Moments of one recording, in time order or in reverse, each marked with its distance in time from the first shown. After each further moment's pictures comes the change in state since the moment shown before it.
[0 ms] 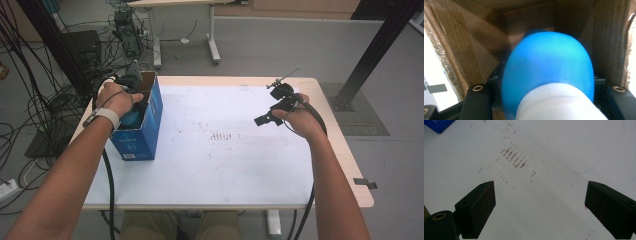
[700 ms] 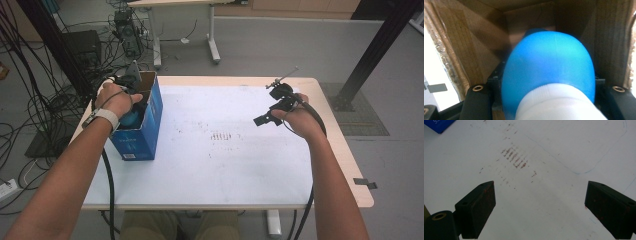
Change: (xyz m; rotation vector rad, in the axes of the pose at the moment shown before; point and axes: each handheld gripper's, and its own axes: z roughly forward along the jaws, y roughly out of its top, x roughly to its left) left arm 0.001 -0.001 0.000 0.003 -0.001 0.002; right arm 0.002 0.001 0.001 -0.003 -0.001 -0.006
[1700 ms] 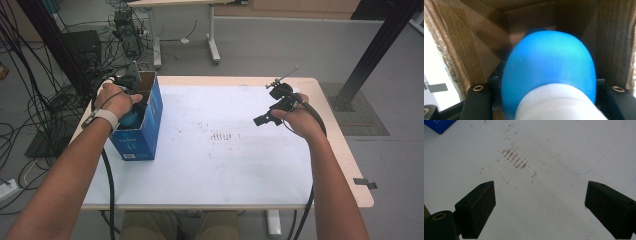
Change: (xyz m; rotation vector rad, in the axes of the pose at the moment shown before) left arm 0.000 -0.001 0.001 -0.004 0.004 0.000; right arm 0.001 0.000 -0.001 -0.001 -0.001 0.001
